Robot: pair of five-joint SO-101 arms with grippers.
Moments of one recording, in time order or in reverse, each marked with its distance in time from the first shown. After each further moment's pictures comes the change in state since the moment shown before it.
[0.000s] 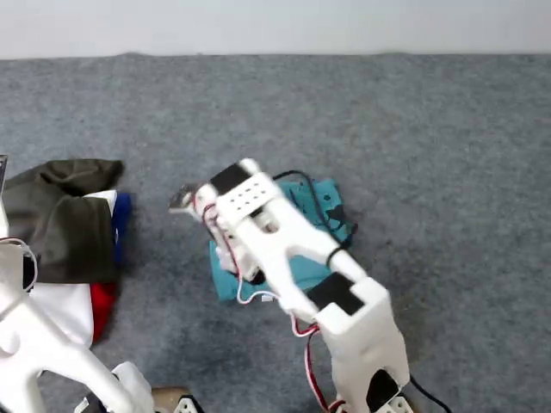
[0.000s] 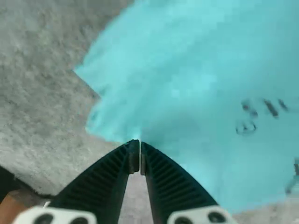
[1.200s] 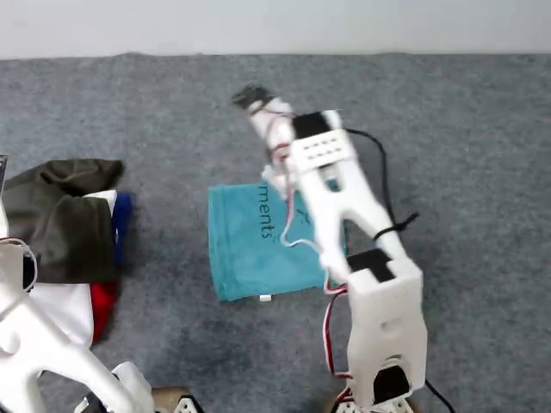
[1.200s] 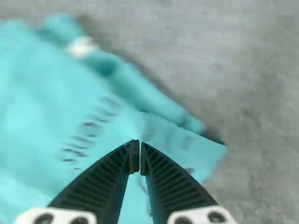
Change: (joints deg) left arm 0.0 0.0 0.0 0.0 0.0; right arm 22.3 4.4 -15.0 -16.2 0.0
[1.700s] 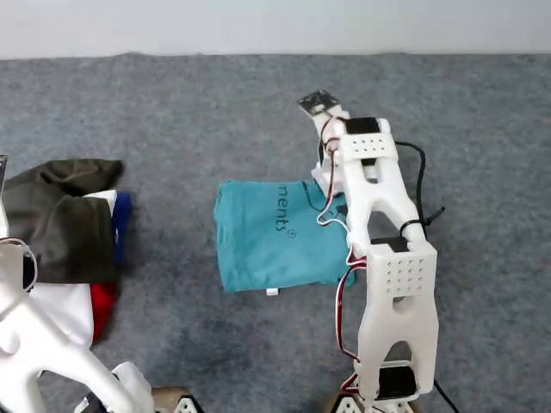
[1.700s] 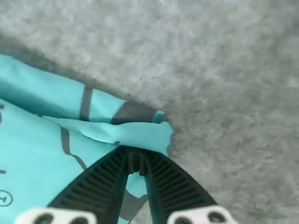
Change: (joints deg) left arm 0.0 0.0 0.0 0.0 0.0; right arm 11.6 11.9 -4.8 -3.3 0.0
